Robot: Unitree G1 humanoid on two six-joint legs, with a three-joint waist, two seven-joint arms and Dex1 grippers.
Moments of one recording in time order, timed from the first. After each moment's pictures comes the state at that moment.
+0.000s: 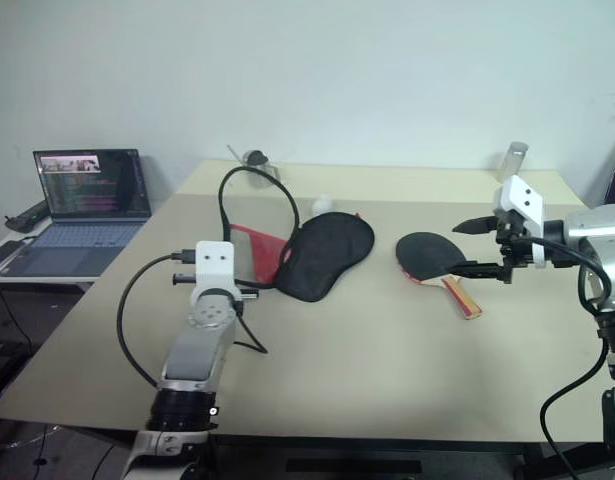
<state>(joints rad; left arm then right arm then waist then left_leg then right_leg) -0.53 0.13 0.07 0.05 0.14 0.57 0.25 -0.84 -0.95 0.04 0.30 0.29 0.38 1.37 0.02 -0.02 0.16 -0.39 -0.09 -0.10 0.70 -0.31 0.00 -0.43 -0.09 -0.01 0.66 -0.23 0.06</state>
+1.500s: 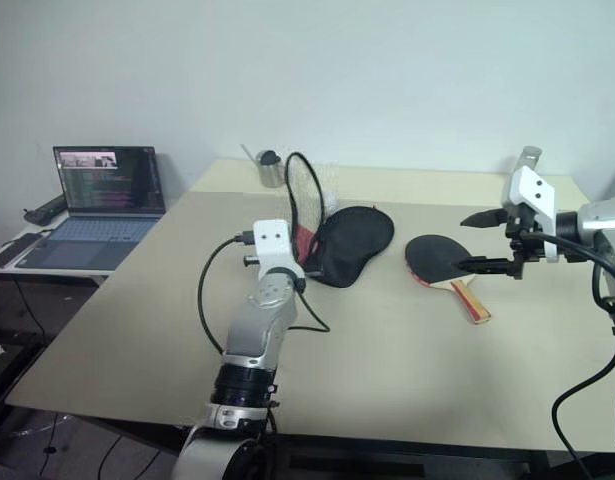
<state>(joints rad) -0.72 -0.11 0.09 0.21 0.01 0.45 0.19 -0.84 -1.00 0.02 0.24 0.29 0.42 1.37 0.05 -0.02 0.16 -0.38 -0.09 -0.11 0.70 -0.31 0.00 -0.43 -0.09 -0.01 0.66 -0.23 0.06</state>
